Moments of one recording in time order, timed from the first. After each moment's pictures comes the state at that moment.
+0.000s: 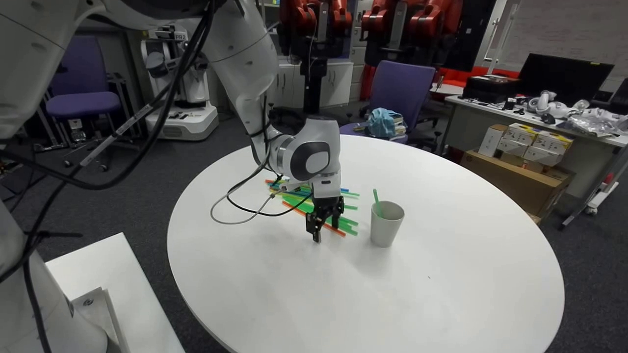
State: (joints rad) arm 0.14 0.65 -0.21 -2.05 -0.06 2.72 1.54
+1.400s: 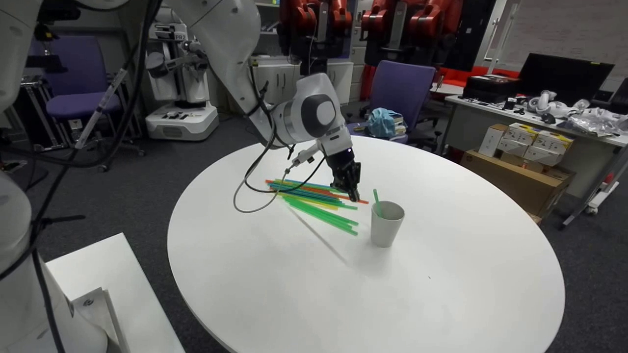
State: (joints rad) arm 0.40 0.54 -0.50 -2.01 -0.33 2.72 1.74
